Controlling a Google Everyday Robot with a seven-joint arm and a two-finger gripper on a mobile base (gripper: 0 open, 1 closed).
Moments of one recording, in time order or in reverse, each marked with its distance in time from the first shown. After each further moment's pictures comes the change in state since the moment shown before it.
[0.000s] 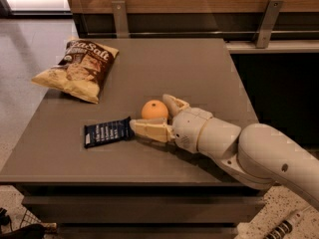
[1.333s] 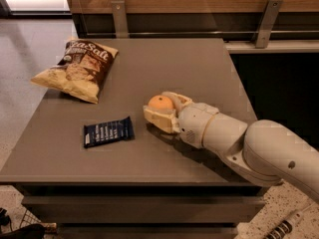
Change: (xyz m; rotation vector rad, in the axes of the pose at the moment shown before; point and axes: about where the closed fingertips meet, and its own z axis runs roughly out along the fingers) arm -0.009 -0.014 -0.005 0.027 -0.010 0.004
